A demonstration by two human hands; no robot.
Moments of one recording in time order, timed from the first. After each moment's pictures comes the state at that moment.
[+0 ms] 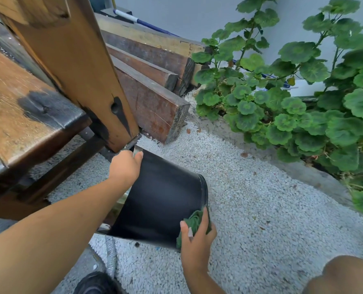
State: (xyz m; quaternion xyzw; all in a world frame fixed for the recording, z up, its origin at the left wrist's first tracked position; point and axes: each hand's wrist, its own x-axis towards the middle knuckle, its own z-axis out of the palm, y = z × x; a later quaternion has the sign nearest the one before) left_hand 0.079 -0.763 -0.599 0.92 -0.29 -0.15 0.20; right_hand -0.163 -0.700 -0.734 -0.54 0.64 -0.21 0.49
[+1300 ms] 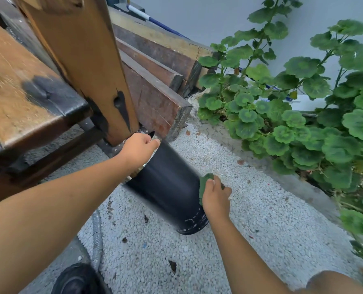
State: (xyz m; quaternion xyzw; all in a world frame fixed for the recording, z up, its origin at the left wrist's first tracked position) left_hand 0.059 -0.792 -0.562 0.84 -0.37 -0.24 0.33; right_hand -0.169 -0.850 -0.670 -0.62 0.66 -0.09 0.42
